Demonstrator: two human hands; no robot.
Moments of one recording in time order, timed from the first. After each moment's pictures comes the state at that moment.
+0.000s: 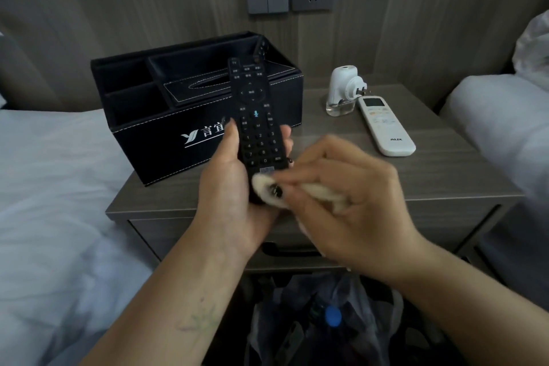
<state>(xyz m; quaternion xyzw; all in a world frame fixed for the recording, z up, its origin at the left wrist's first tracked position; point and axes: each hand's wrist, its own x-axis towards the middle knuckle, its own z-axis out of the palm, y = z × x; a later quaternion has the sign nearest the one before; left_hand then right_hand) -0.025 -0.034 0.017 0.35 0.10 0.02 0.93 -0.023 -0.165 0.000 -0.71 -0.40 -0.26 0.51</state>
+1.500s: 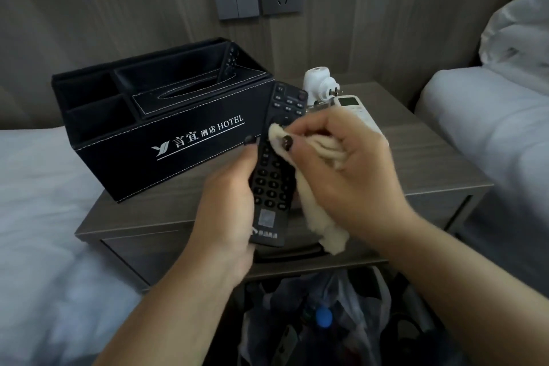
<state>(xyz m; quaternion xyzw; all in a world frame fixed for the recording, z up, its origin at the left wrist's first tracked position) -0.033 -0.049 0.007 0.58 0.06 0.04 0.81 -0.003 -0.179 0.014 -0.74 -0.27 -0.25 0.55</state>
